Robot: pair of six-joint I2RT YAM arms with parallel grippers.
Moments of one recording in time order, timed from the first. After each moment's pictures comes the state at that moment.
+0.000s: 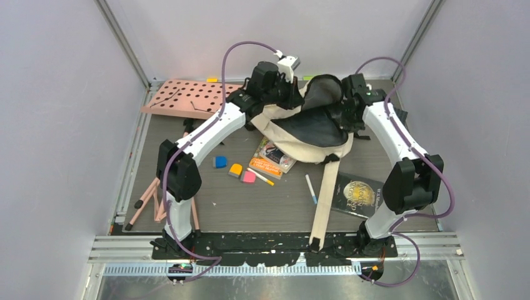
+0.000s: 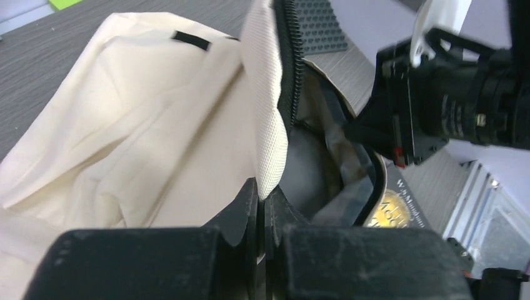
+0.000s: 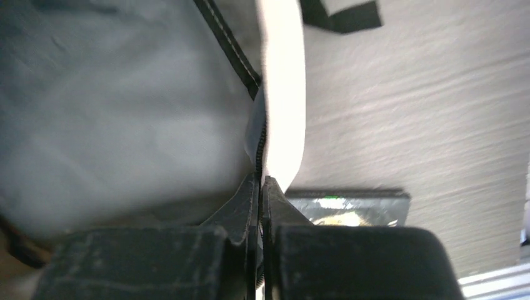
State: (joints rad) left arm -0.67 1.95 1.86 -0.27 0.30 -0.27; right arm 0.18 1.65 1.46 -0.97 0.25 0.42
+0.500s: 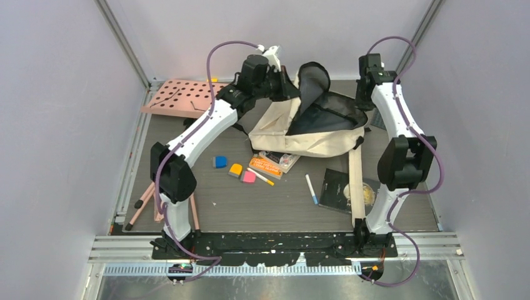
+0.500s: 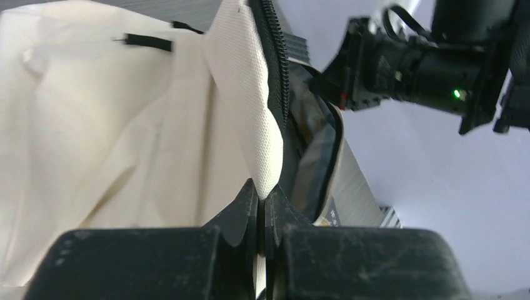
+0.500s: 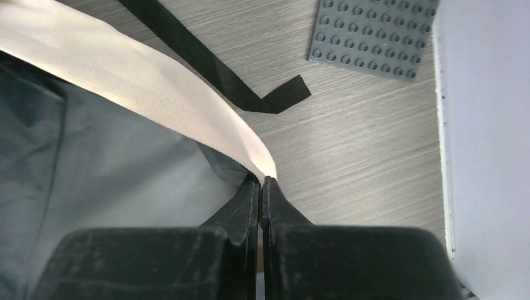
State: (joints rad) left arm -0.65 1.90 1.93 -0.35 0.27 -0.55; right arm 0.03 1.86 1.83 -0.95 0.31 0.18
